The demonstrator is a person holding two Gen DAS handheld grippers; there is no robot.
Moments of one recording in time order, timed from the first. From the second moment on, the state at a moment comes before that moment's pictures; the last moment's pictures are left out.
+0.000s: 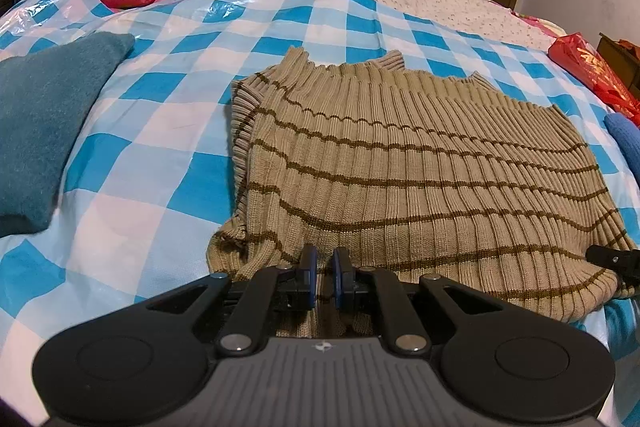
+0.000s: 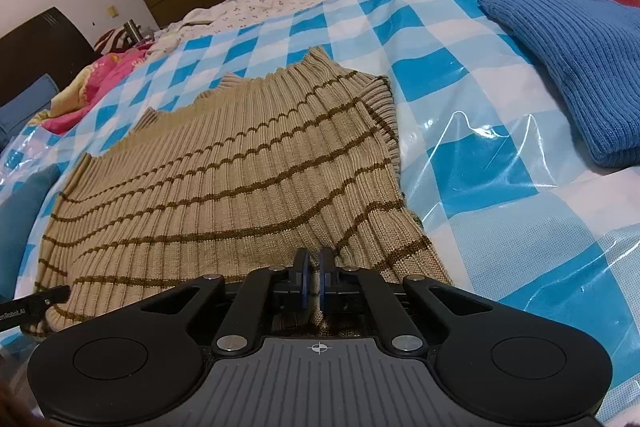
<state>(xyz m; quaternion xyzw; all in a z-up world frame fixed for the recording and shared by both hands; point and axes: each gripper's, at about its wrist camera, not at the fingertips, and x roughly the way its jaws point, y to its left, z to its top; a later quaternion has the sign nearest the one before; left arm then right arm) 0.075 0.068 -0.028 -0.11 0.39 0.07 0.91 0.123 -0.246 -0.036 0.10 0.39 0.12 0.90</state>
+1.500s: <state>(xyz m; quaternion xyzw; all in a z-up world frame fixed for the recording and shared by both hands) 0.078 0.067 -0.029 -0.09 0.40 0.06 0.91 0.121 -0.239 -0.035 0.07 0.39 0.13 0.91</state>
